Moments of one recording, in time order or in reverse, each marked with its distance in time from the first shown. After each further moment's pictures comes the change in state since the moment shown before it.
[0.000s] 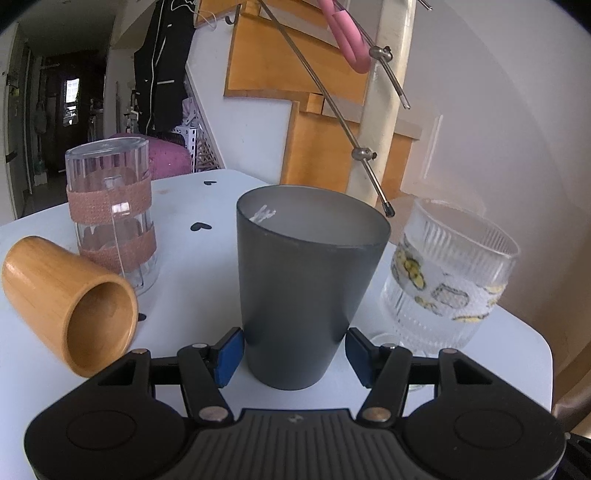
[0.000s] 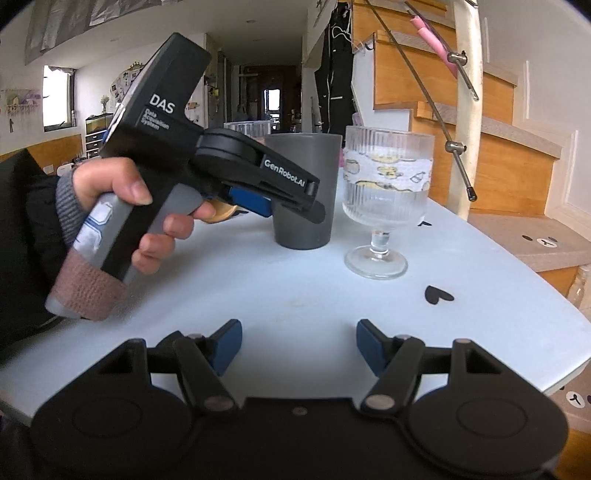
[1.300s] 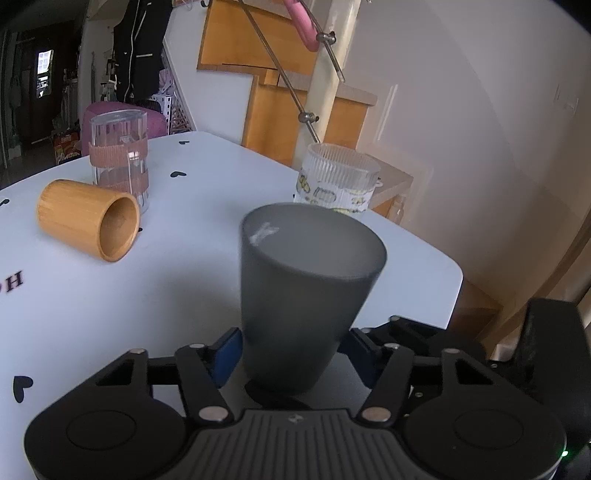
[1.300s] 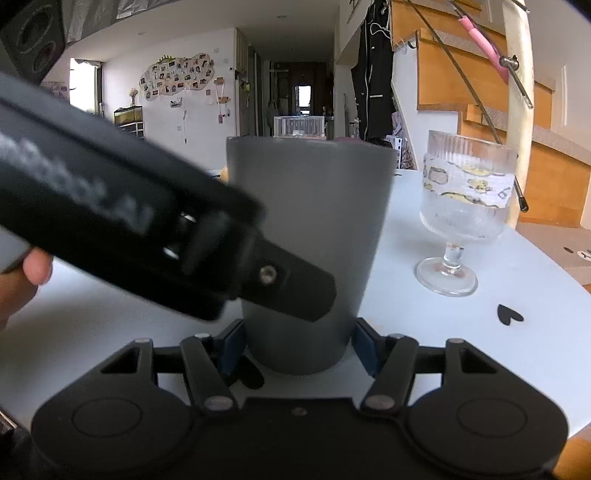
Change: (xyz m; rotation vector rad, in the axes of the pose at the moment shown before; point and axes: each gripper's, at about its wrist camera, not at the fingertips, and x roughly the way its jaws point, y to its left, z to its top) left arm -0.113 -0.026 -0.051 0.013 0.142 -0.104; right arm 0.032 0.028 0.018 -0.050 0.011 0.094
